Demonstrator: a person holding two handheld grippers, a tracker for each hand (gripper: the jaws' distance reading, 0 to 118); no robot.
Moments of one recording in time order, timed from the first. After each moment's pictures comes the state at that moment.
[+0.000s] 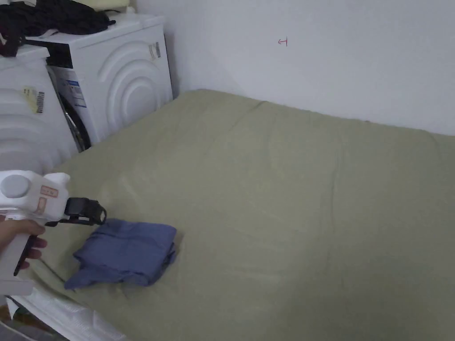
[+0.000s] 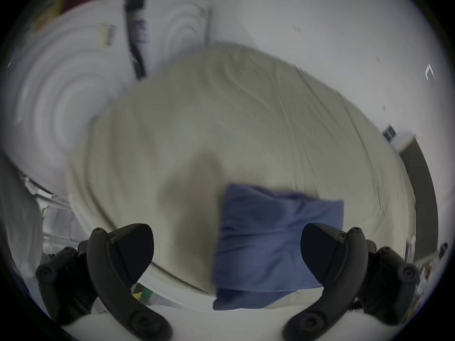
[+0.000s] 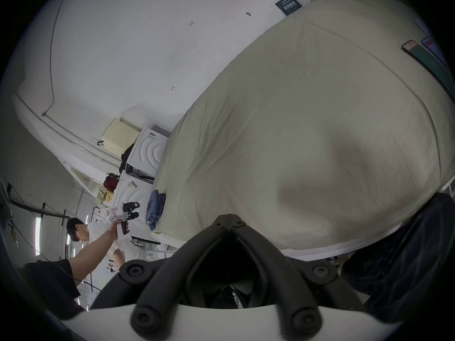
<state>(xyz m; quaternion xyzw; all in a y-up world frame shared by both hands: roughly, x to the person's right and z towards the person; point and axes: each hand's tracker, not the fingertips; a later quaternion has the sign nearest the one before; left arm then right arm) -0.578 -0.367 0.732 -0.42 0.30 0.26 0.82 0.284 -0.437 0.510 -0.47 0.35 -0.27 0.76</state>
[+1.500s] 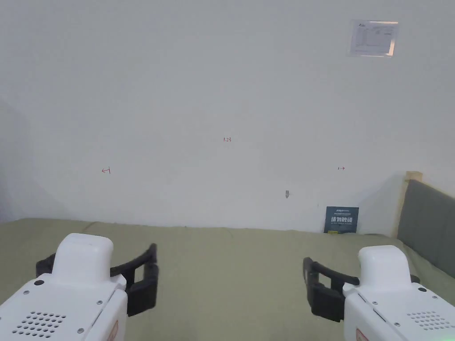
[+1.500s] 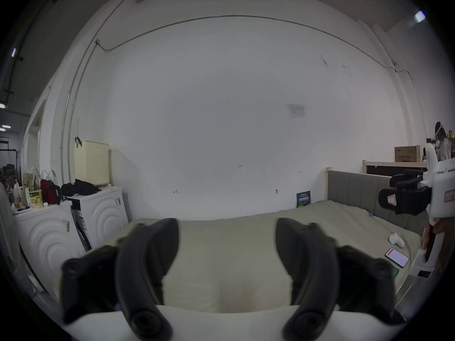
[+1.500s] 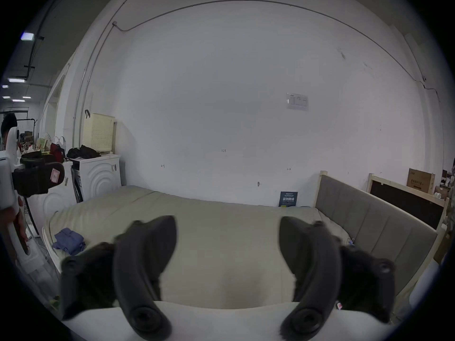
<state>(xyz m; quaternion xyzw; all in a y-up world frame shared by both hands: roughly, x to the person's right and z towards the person) -0.026 -0.155 0.625 -0.01 0.18 -0.04 0.98 0.265 -0.164 0.477 -0.04 0.24 0.05 0.97</state>
